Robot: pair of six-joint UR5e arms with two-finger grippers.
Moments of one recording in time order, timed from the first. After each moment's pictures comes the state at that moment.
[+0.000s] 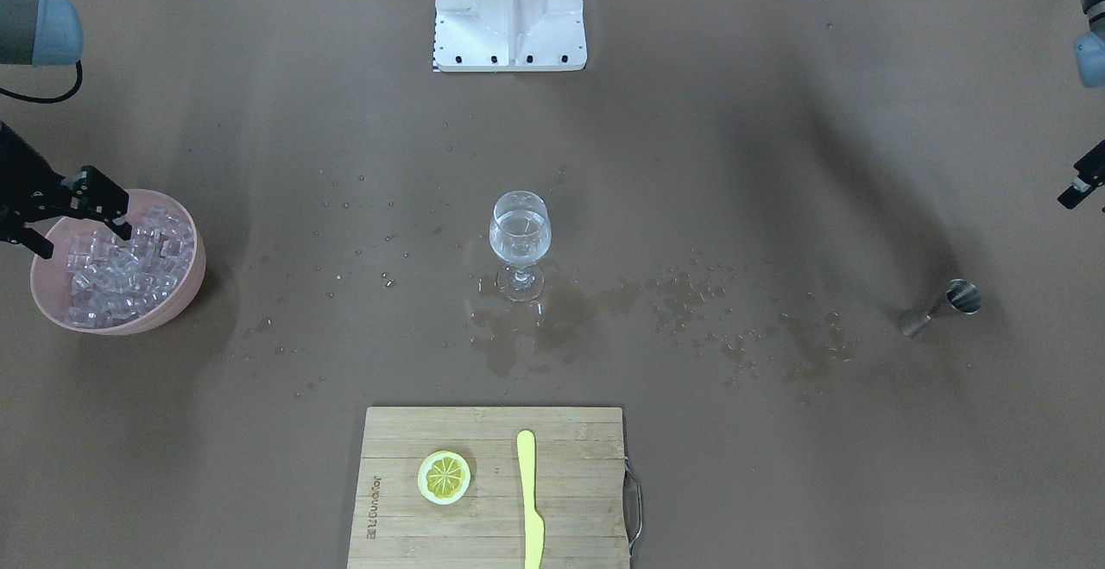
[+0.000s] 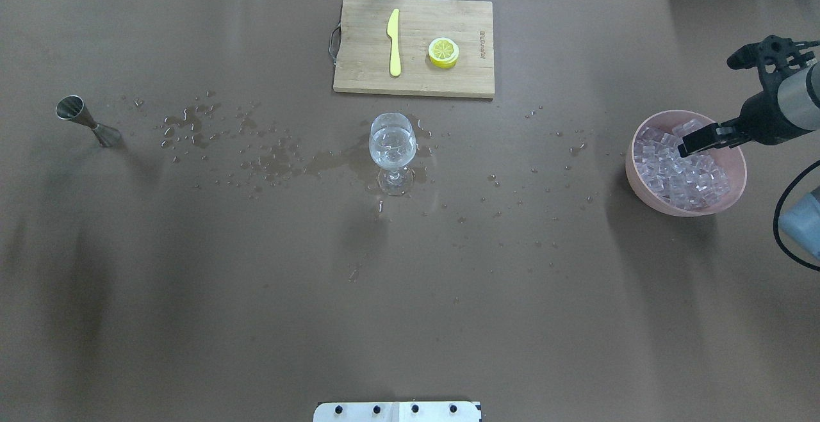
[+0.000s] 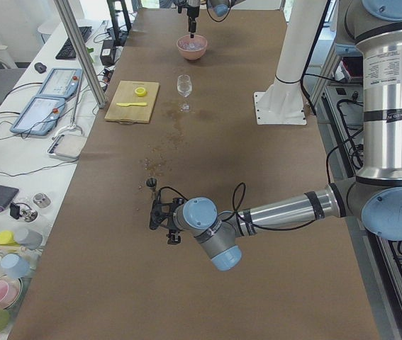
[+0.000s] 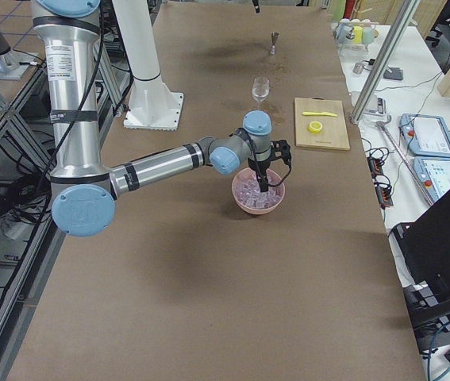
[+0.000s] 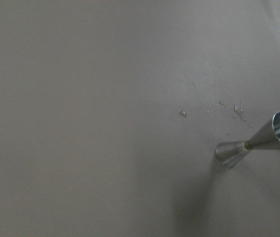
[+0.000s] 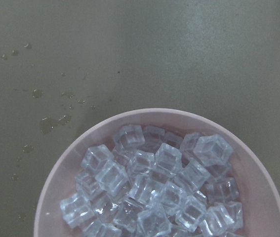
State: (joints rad) left arm -1.42 -1.48 -1.34 -2.75 -2.47 -0.80; right arm 1.03 -1.53 1.82 -1.21 2.17 0.59
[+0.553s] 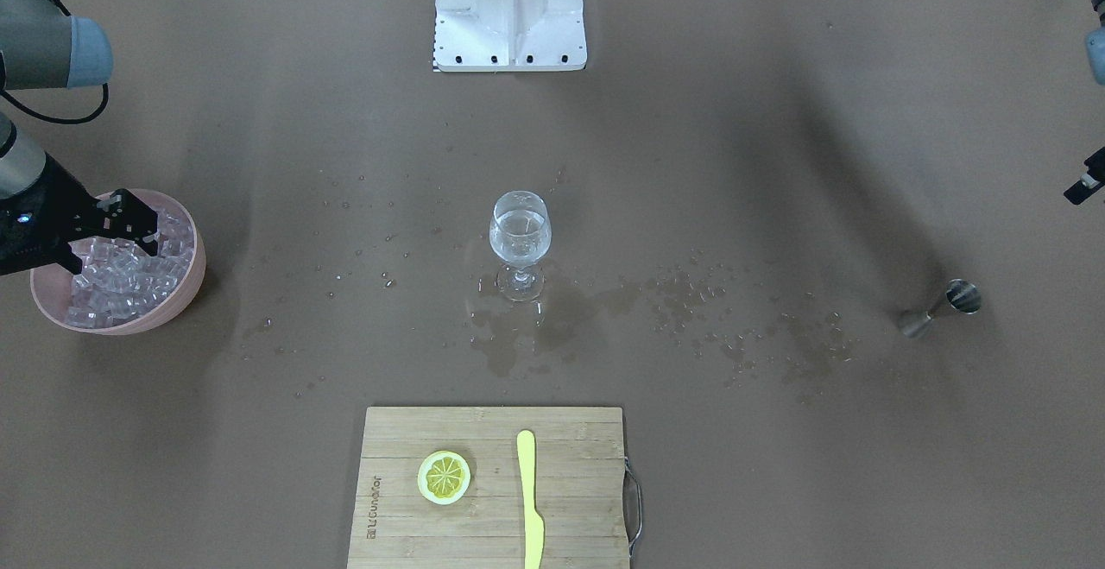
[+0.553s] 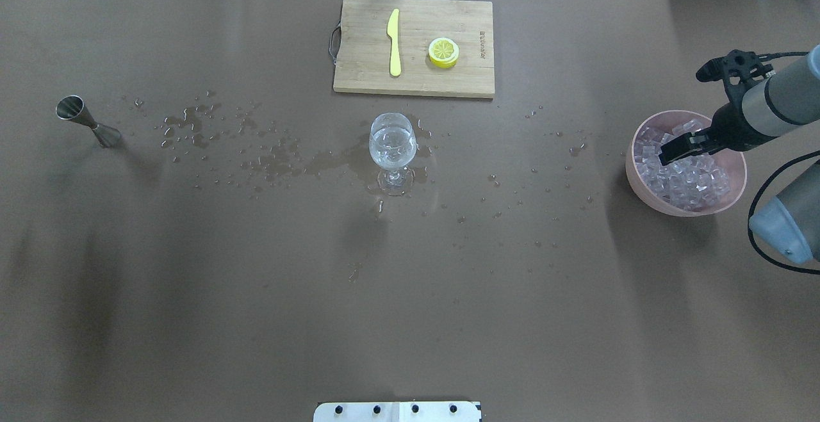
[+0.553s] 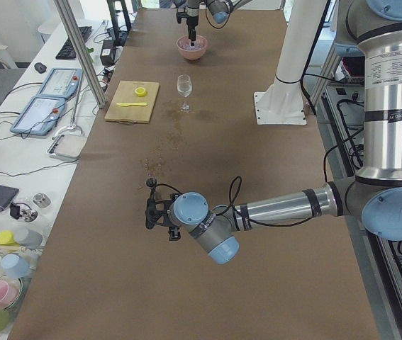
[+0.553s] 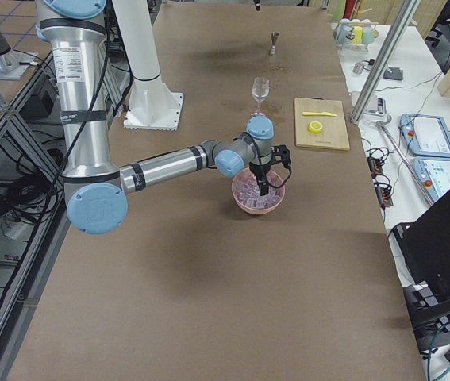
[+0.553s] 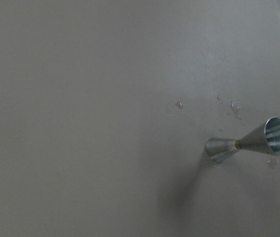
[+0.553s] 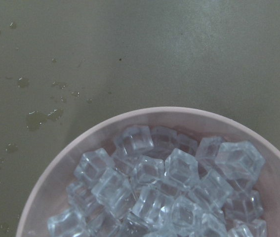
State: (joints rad) left arm -1.44 -1.48 -1.37 -2.65 -2.51 -0.79; right arm 0.99 -1.48 1.74 -1.21 2.16 0.58
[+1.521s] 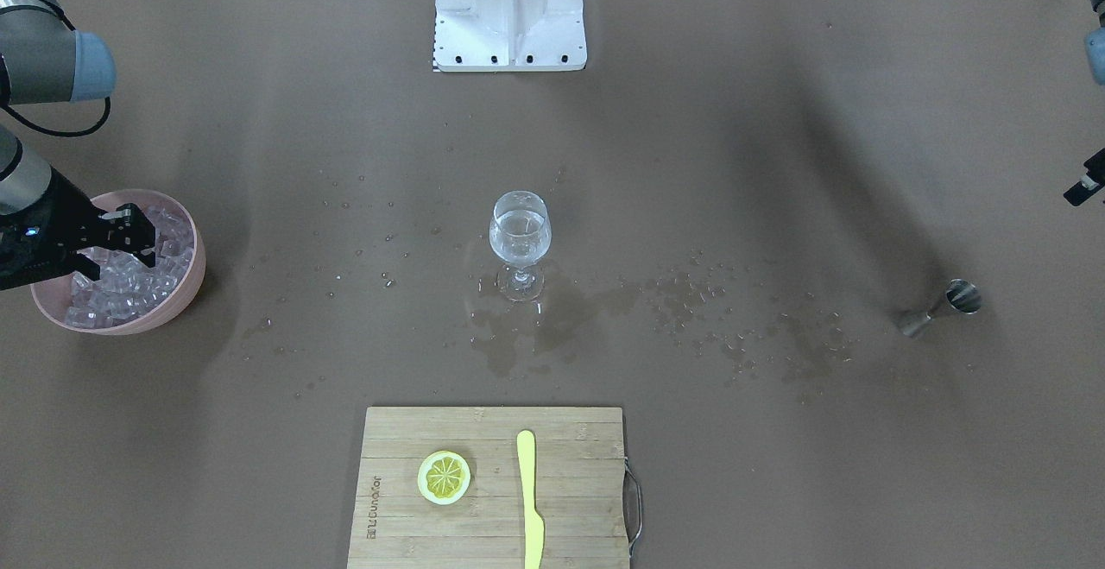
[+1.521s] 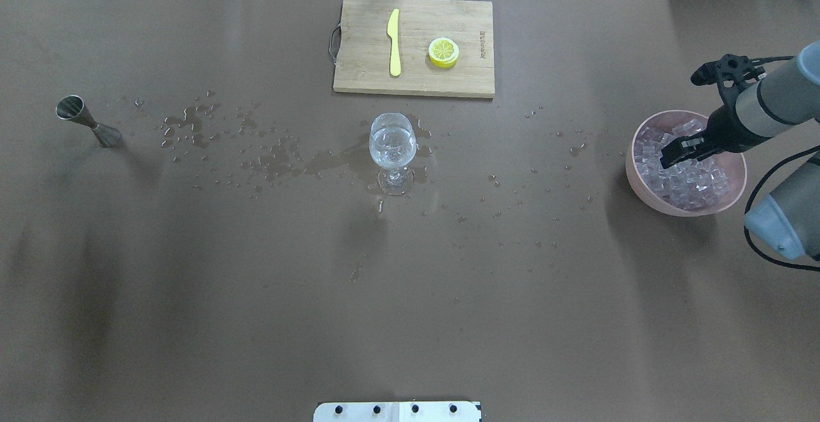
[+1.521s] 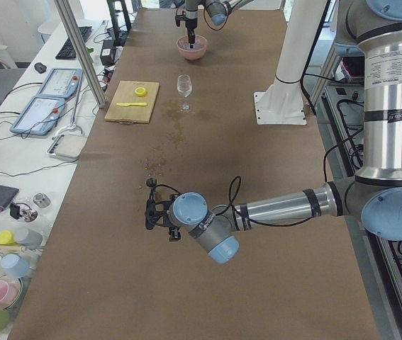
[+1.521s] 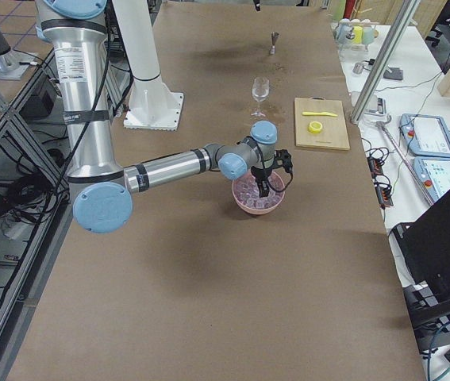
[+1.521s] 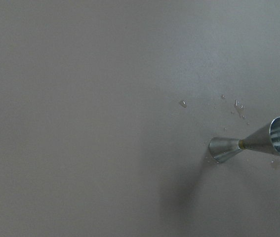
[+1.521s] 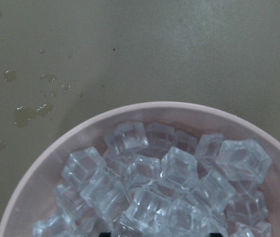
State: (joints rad) left arm -1.44 -1.48 -1.37 -2.64 -2.51 -0.79; right arm 0.99 -1.47 1.70 -1.22 2.18 0.57
